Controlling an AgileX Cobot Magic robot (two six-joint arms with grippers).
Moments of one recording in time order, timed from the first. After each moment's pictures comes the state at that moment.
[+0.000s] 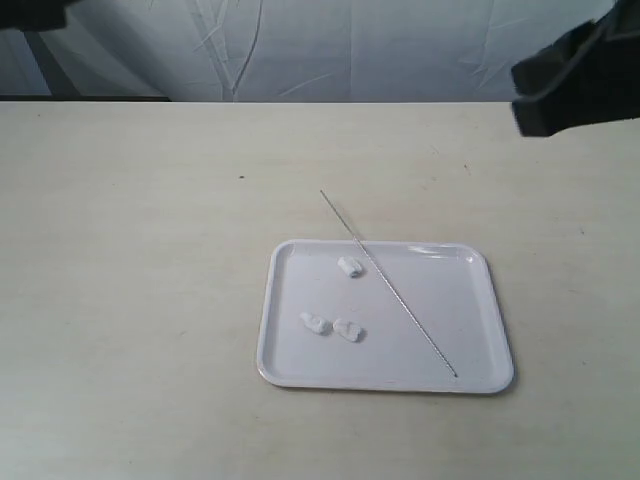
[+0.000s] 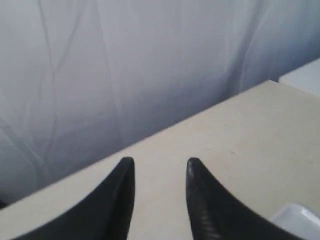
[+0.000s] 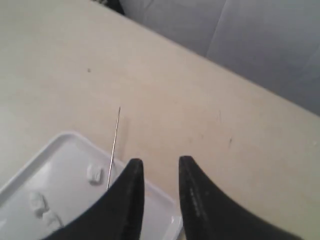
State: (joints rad) left arm -0.04 1.16 -0.94 1.74 -0.60 -1.64; right arm 0.42 1.04 -0.94 0.07 0.55 -0.26
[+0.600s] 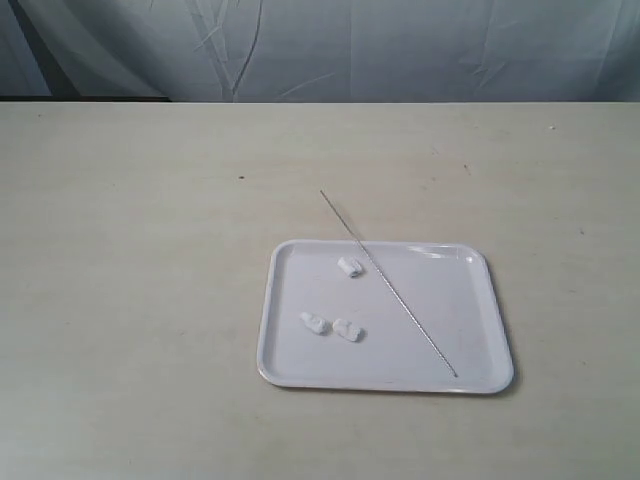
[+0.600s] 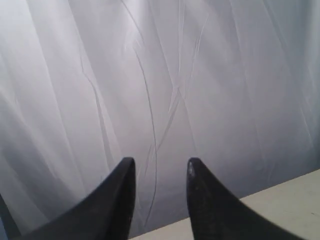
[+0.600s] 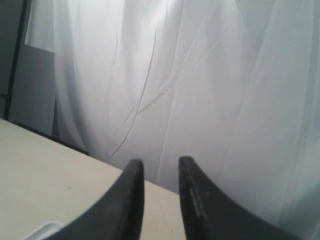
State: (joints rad) left arm 0.02 0.19 -0.41 1.75 -0.35 -1.64; right arm 0.42 0.10 -0.91 -0.03 0.83 -0.25
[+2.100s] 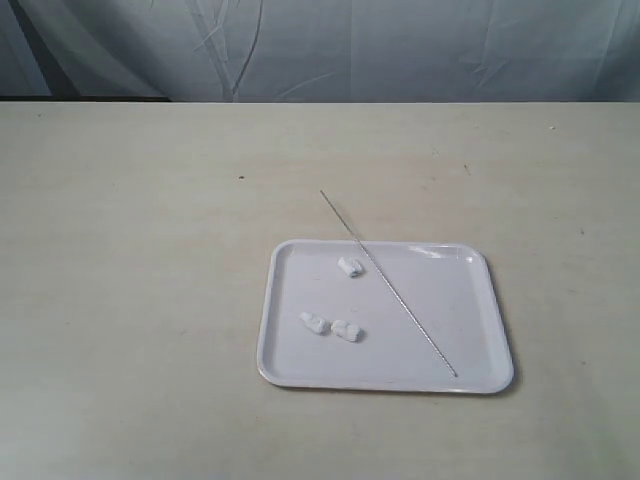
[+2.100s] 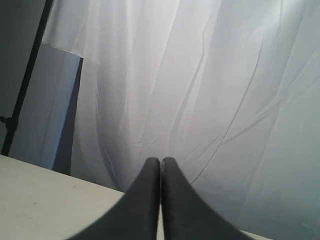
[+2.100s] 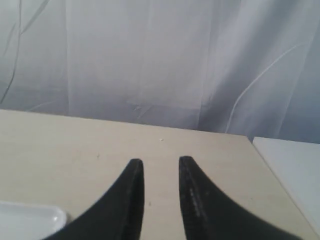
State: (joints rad) left arm 0.02 0.18 -0.25 1.43 0.05 -1.74; right arm -0.05 0.01 -0.33 0.03 0.52 -0.21
